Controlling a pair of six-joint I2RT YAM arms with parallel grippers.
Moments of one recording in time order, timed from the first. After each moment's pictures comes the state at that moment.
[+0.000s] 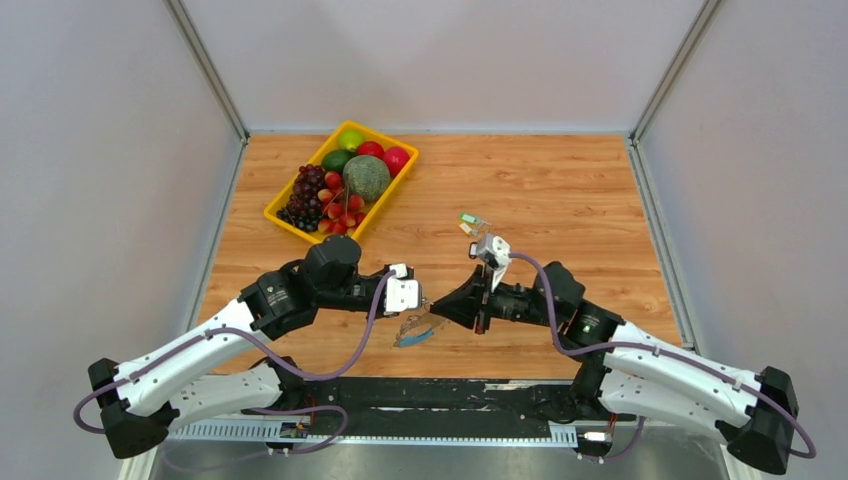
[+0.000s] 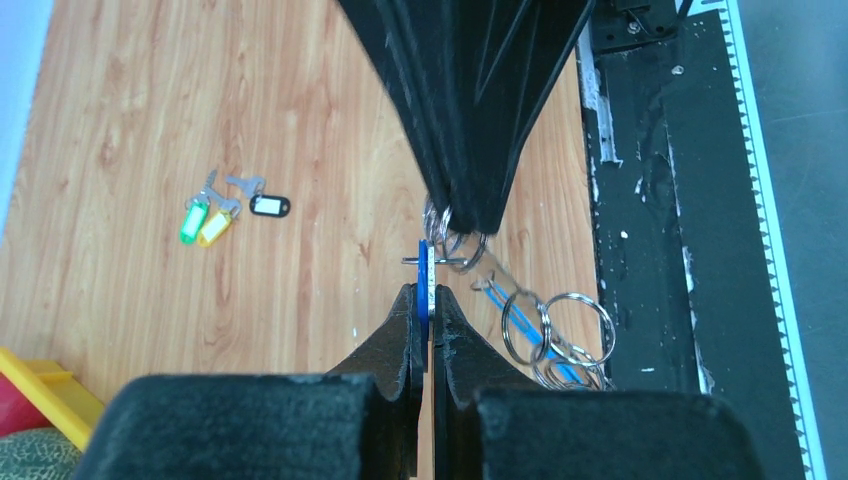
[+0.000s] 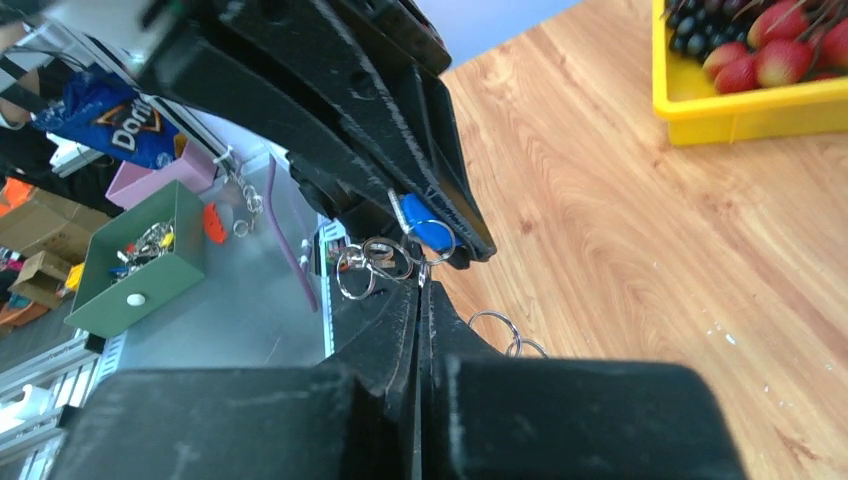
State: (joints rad) left arm -0.96 0.89 0.92 -0.53 0.45 0.53; right arm 1.01 0.84 0.59 0.21 -0.38 0.40
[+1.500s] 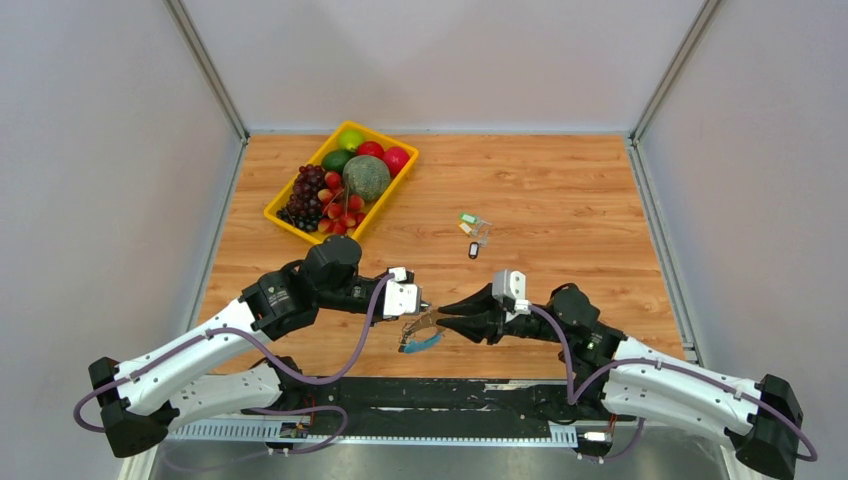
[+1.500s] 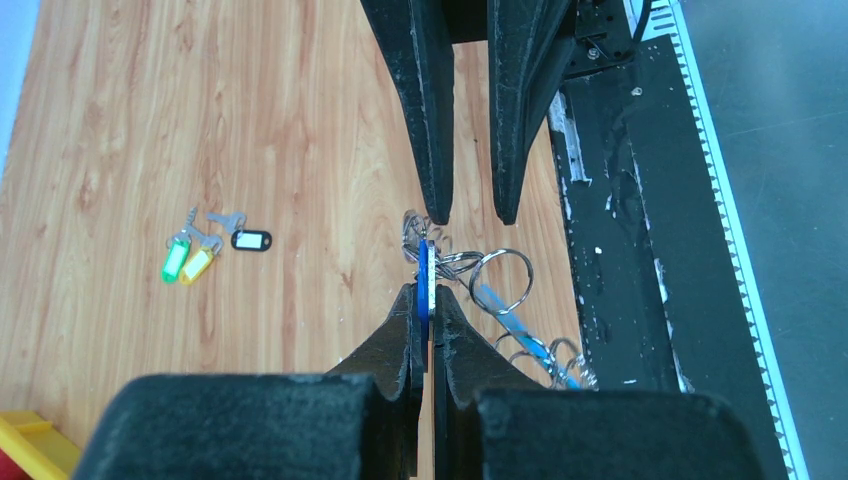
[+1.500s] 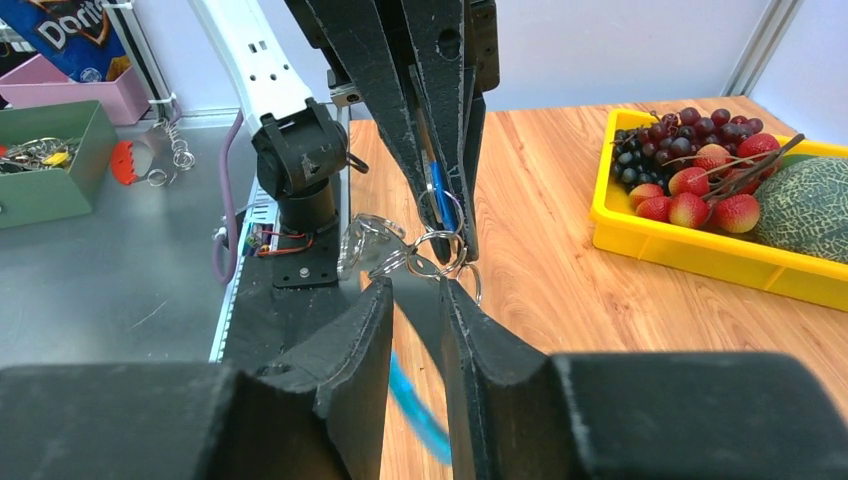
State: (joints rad) left arm -0.97 0.89 0.92 -0.50 0.52 0.53; right arm 1.05 0.68 0.39 0.42 -0.40 0.04
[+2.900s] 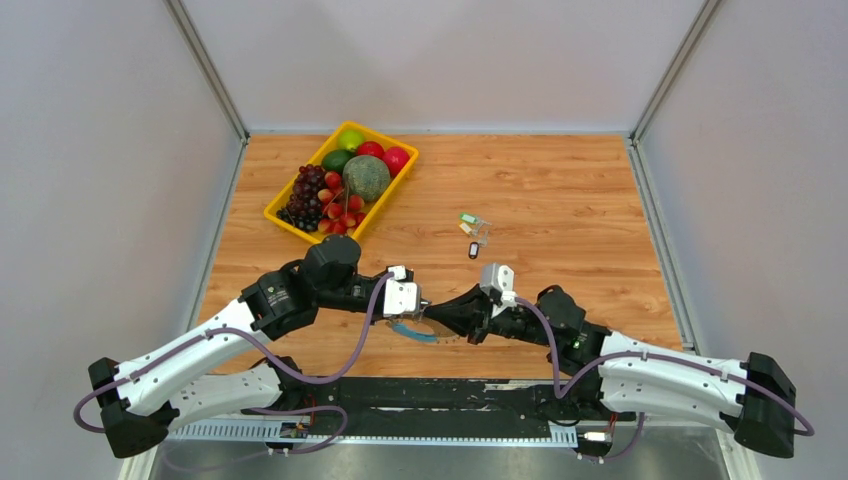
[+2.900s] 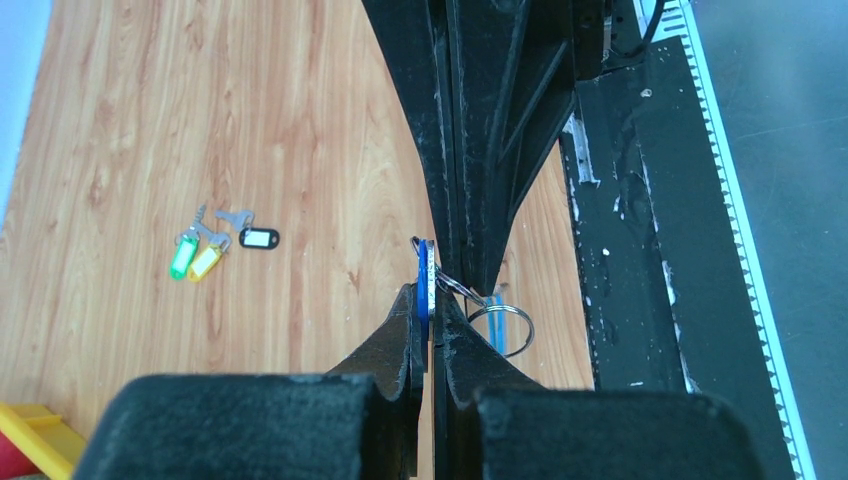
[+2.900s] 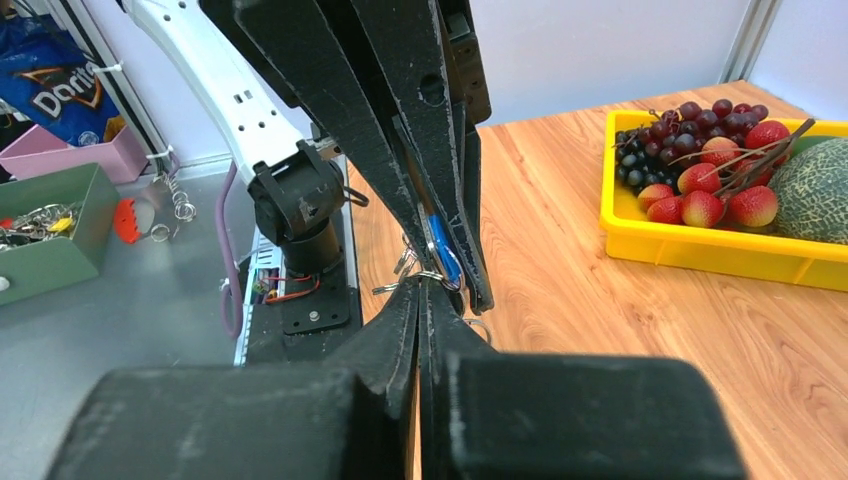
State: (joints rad) left arm -0.96 0.89 0.92 -0.49 0.51 0.53; right arm 1.14 0.82 0.42 0.55 -0.23 0.13
